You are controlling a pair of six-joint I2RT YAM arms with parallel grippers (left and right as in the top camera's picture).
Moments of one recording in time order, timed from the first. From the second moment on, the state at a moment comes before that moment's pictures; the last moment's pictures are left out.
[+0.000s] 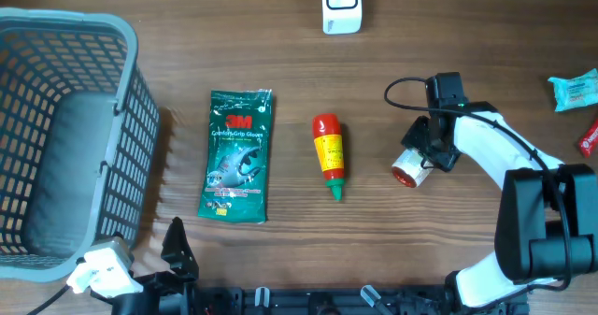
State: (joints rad) left arm 0.13 0.01 0.83 -1.14 0.05 -0.27; right arm 0.08 1.75 0.95 -0.63 0.06 0.68
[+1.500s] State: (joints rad) left arm 0.13 0.01 0.83 -1.14 0.05 -0.27; right arm 0.16 1.77 1.30 -0.91 0.25 0.91
